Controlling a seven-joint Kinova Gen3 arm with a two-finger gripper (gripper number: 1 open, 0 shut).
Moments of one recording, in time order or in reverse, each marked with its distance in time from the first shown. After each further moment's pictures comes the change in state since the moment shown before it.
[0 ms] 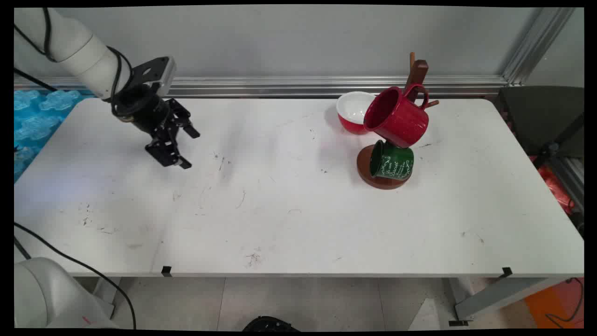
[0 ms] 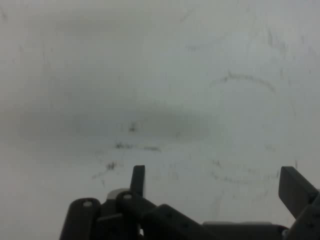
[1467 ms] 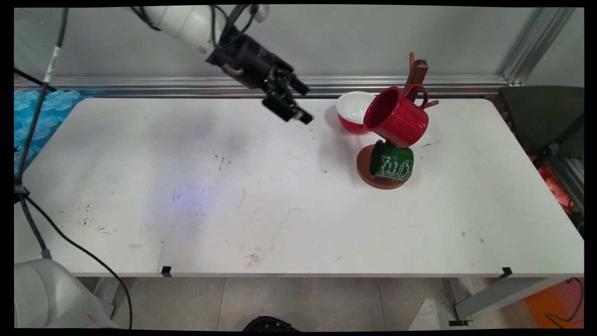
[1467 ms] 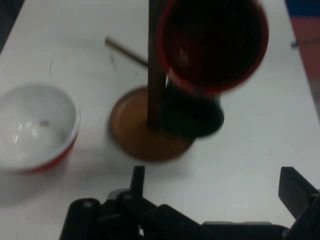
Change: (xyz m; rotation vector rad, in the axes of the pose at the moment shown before) arm 0.183 -0.014 0.016 -0.038 0.450 -0.087
